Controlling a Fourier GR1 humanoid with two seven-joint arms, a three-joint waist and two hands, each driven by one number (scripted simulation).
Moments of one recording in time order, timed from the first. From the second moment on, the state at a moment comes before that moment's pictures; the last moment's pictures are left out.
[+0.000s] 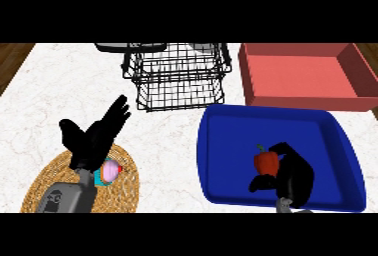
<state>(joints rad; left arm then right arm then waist) -0.15 0.12 -0.07 -1.47 0.13 -0.05 0.21 0.01 -0.05 0.24 -1.40 1.12 -0.52 0.74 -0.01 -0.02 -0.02</state>
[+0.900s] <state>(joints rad) -0.16 0.12 -0.06 -1.50 0.13 -0.05 0.24 -0.03 -0.02 0.51 -1.99 1.12 0.04 0.92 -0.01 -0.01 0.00</state>
